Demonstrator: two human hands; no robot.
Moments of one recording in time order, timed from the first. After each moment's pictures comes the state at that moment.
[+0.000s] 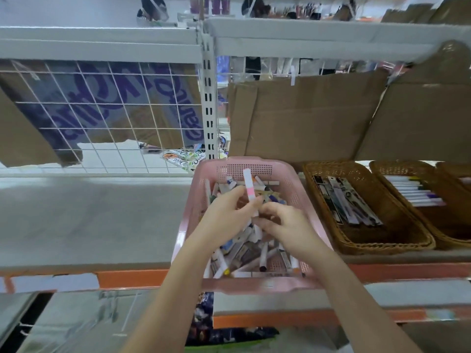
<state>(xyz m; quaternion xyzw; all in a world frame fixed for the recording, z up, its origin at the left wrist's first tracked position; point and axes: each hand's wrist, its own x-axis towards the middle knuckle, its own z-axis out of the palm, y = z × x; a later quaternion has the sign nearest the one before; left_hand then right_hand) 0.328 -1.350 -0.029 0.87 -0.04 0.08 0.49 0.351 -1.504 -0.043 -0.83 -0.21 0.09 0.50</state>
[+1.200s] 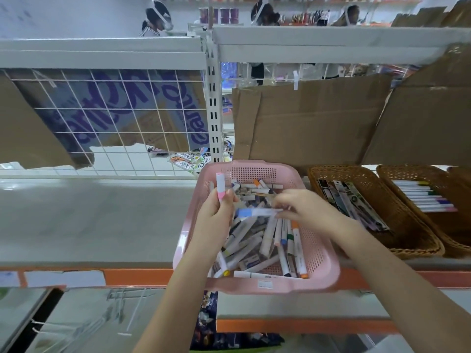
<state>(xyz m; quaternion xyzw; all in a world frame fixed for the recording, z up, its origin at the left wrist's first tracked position) 0.314 -1.348 -0.047 0.73 0.05 0.19 0.65 0.412 -1.535 -0.031 -0.91 -0.39 0.01 0.14</state>
